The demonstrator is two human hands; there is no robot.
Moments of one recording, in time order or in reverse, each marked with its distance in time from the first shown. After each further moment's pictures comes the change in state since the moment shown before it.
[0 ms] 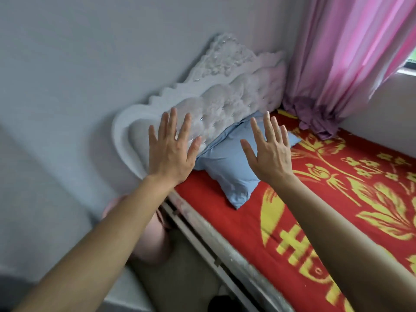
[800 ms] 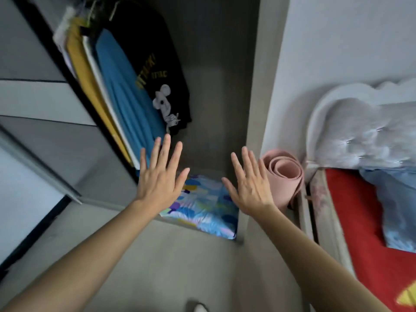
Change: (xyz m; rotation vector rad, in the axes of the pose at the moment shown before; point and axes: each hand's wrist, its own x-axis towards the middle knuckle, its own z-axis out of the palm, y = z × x) left_hand -0.501 -0.093 -0.250 0.669 -0.092 -0.759; right_hand -0.284 -0.365 -0.059 0.513 -0.393 -0.875
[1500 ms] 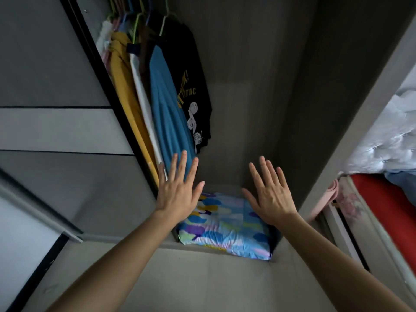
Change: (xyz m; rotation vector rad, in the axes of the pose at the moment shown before) left_hand 0.049 -0.243 0.089 -0.115 -0.087 0.105; right_hand 0.118 -0.178 0.091 -0.240 -0.032 0.114
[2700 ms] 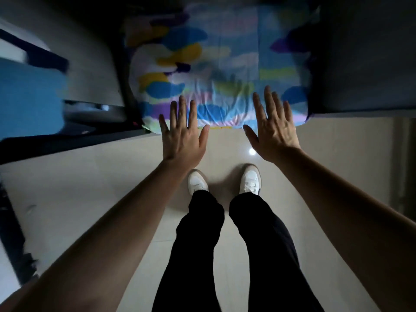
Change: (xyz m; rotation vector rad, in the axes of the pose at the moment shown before) left_hand -0.017 0.028 0.616 -0.152 -0.709 0.055; right_hand -0.022 0.006 0.581 0.226 -0.643 0.286
